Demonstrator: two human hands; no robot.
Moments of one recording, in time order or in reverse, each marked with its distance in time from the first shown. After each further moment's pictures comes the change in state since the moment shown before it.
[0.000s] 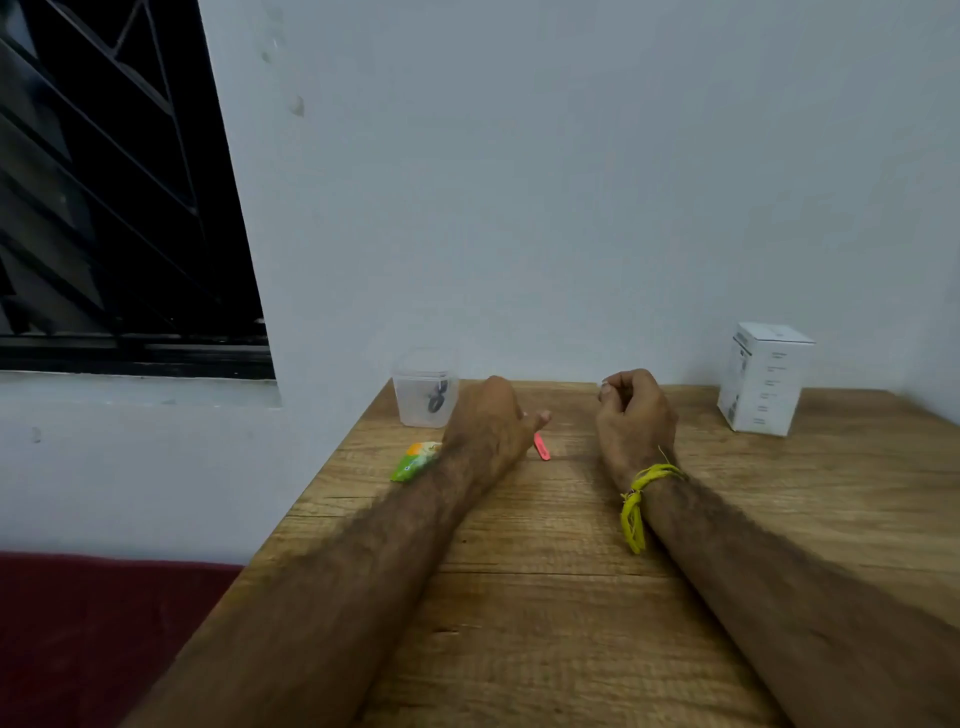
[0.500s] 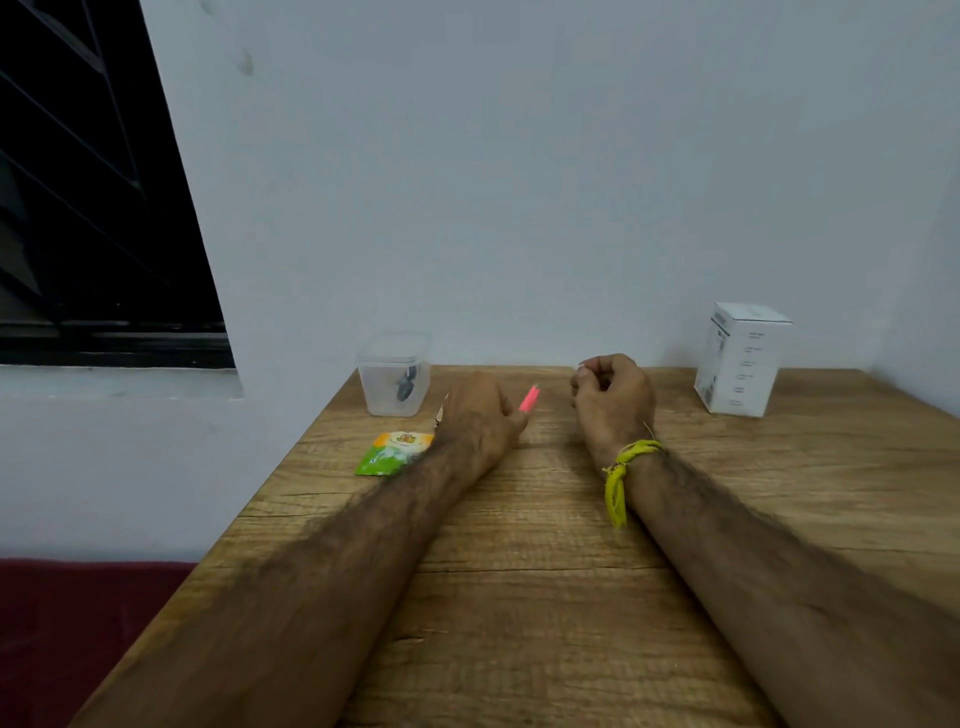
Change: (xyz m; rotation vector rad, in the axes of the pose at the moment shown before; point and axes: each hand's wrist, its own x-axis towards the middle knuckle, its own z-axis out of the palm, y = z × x) left_hand 0.005 0.002 0.024 -0.089 -0.001 -0.004; right_hand 0.013 0.010 0.013 0.112 0.013 0.117
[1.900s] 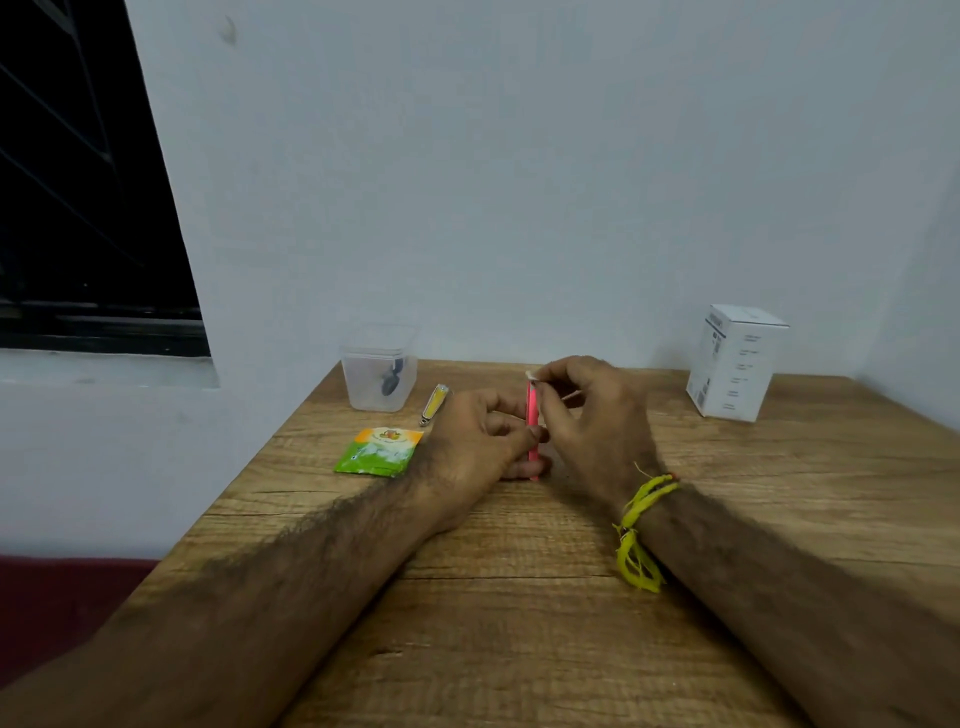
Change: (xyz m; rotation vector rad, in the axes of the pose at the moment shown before) left_hand -0.043 0.000 -0.007 -0.905 -0.306 -0.063; right_hand -0.032 -0.017 -0.029 -0.171 -0.226 -0.657
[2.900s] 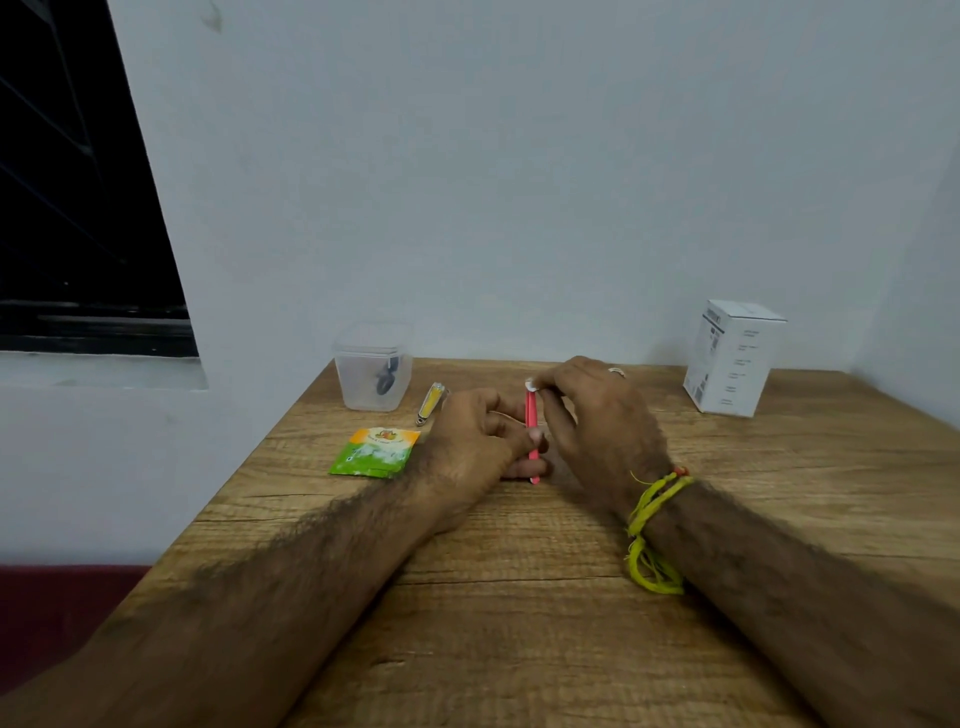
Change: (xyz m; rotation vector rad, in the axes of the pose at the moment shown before) left_hand 0.001 -0.002 -0.002 -0.014 -0.008 -0.021; right_hand 0.000 0.012 -0.002 -0.252 -0.135 -0.200
